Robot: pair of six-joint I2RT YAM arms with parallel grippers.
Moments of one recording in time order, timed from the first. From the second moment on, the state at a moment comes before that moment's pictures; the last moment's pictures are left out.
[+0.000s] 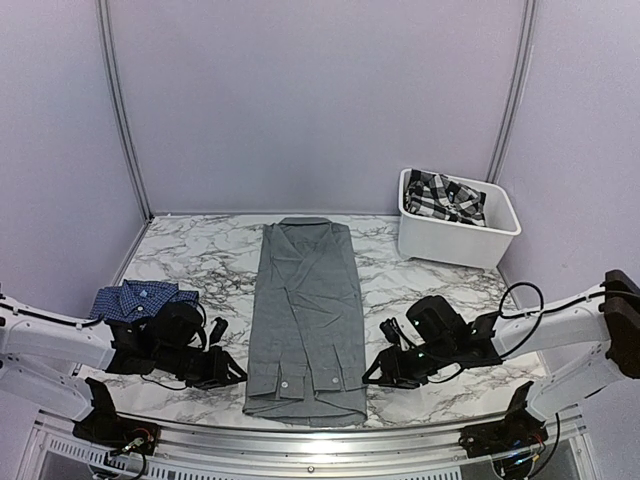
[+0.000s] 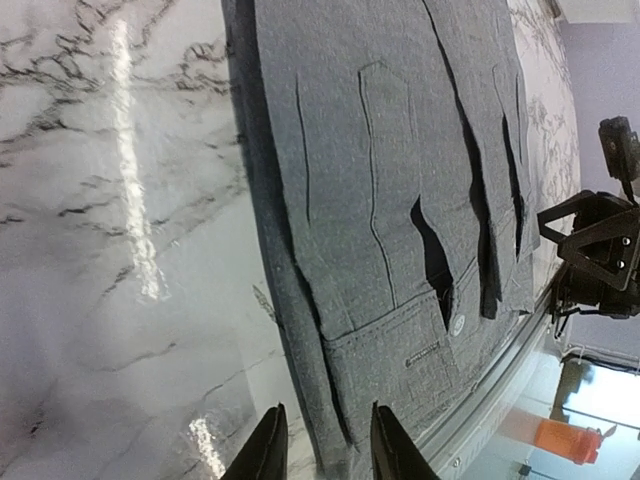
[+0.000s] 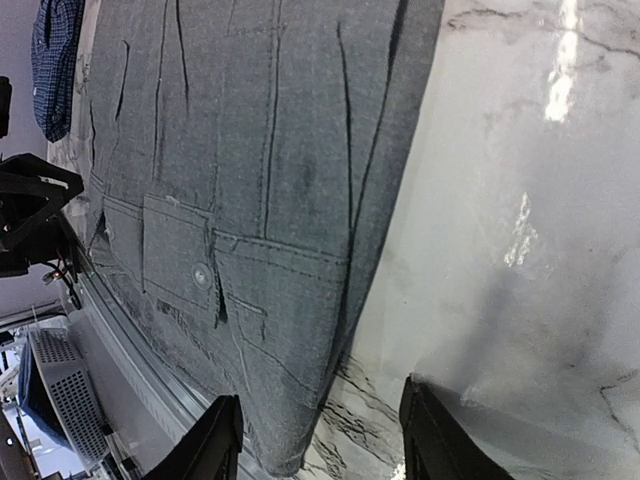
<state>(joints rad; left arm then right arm) -0.91 1.18 0.36 -0.03 0.25 -0.96 0.89 1.33 0.48 -0.06 -0.38 0.87</state>
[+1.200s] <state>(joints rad) -0.91 1.37 0.38 0.08 0.41 -0.98 0.89 1.45 0.44 0.14 -0.49 0.95</state>
